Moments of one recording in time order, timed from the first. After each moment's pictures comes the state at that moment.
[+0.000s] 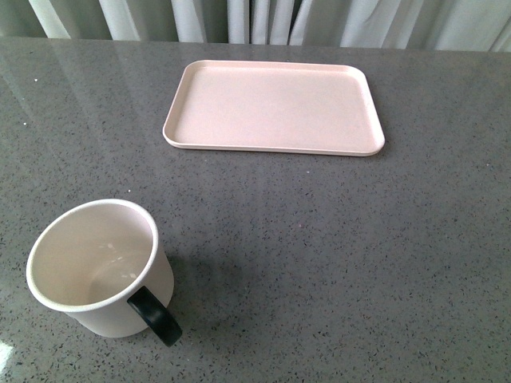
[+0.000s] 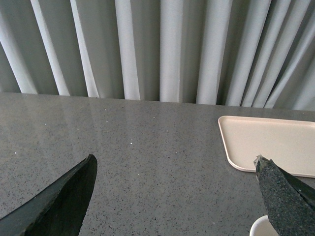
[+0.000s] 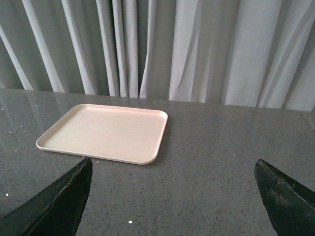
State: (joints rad) left arm 0.00 0.02 0.01 0.00 0.00 0.00; right arm 0.00 0.00 0.02 0.00 0.00 -0.01
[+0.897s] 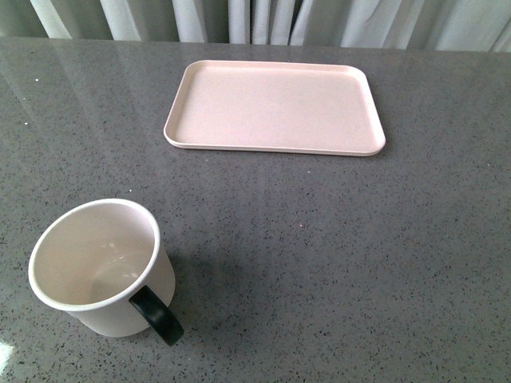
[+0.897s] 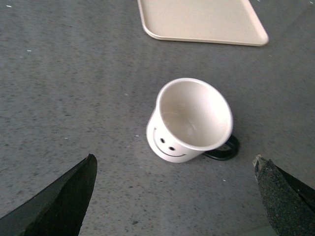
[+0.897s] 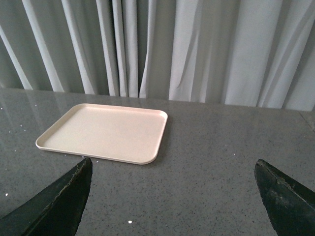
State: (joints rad) left arm 0.09 0.39 0.25 -0.47 0.47 0.03; right arm 0.00 0.01 0.02 0.00 0.00 -0.01
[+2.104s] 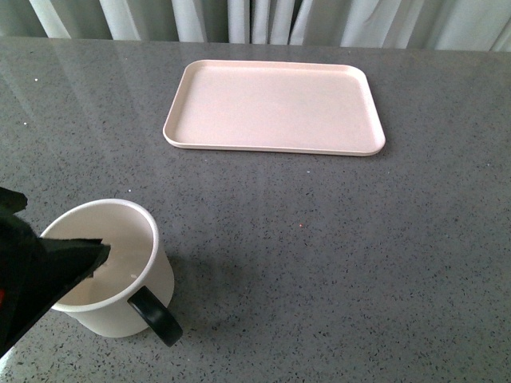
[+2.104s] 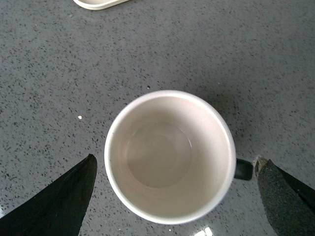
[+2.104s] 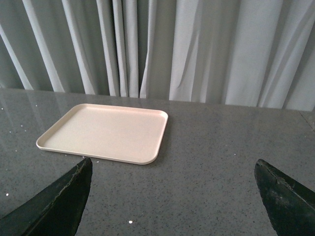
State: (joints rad) left arm -0.29 1.23 0.47 -0.06 0.26 0.13; right arm 0.00 0.00 0.02 0.00 0.00 -0.01
